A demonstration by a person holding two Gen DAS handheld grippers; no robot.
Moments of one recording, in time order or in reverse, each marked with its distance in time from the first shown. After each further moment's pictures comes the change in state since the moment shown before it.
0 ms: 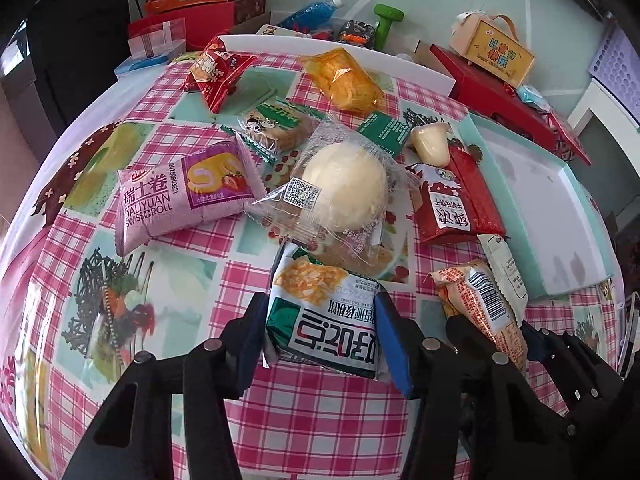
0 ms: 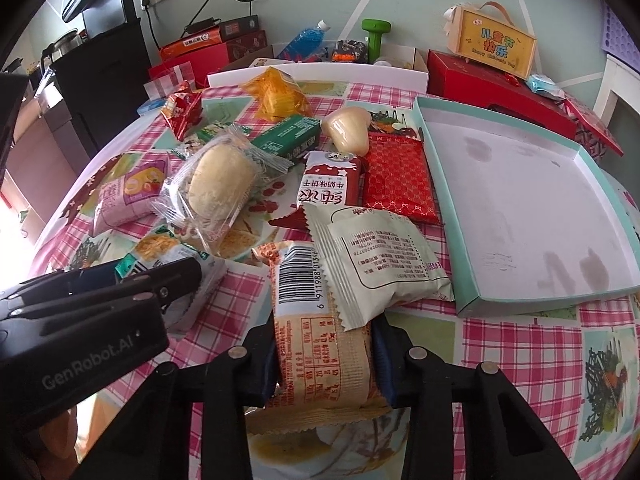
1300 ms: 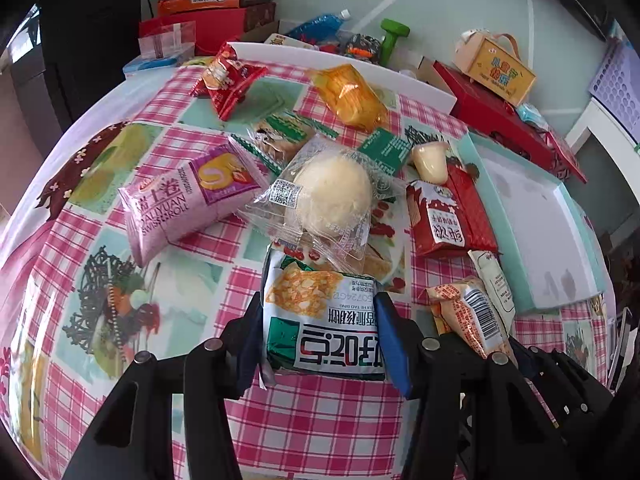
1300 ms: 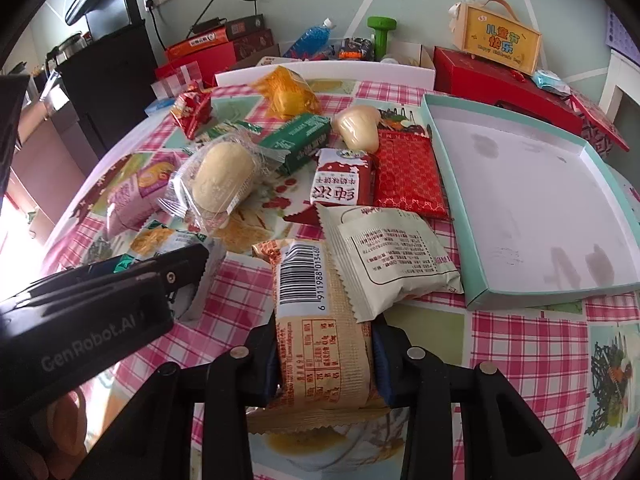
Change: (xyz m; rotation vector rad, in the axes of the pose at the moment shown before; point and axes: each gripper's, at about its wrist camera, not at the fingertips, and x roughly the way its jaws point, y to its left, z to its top) left arm -0.011 0.005 0.003 -0.049 -0.040 -0.019; right arm -0.006 0.000 0.000 0.005 0.006 0.039
